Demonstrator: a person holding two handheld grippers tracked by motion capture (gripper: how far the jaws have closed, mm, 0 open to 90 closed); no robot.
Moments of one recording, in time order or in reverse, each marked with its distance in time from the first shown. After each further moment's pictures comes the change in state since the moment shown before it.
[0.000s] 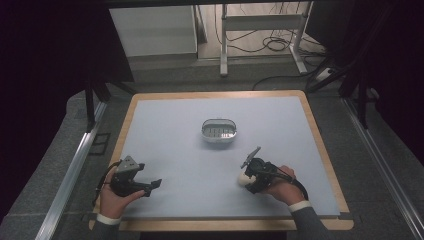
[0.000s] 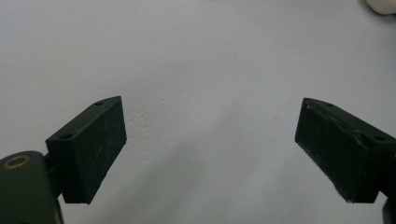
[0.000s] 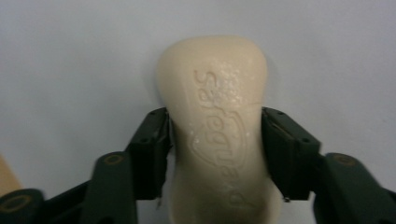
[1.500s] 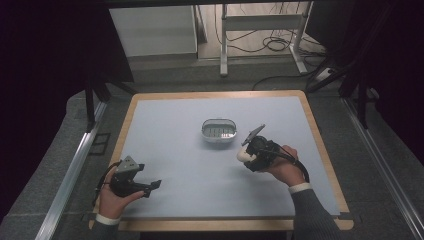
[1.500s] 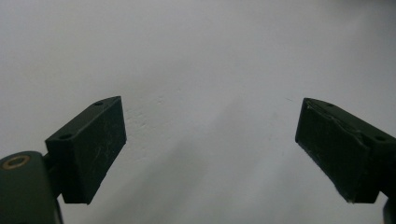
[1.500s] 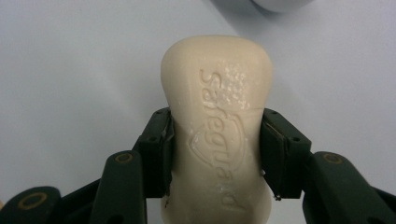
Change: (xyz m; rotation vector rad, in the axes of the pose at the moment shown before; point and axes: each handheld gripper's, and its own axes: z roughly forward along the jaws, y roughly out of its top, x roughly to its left) left arm 0.001 0.000 -0.001 0.013 -0.006 0.009; right arm -0.031 0.034 -0.045 -0.119 -0.074 -0.002
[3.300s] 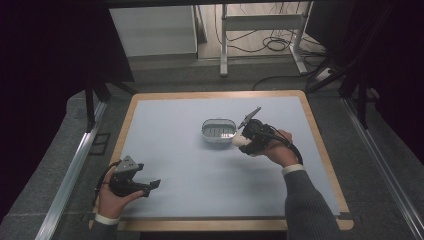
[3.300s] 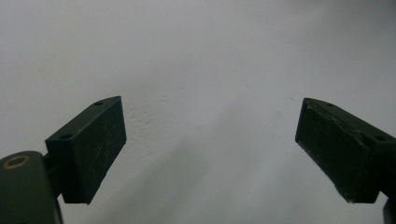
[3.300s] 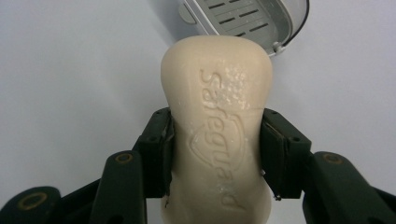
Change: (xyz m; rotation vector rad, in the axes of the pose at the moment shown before) left arm 0.002 0.000 -0.001 0.005 0.006 0.006; right arm -0.031 0.035 0.003 -0.047 0.020 -0.013
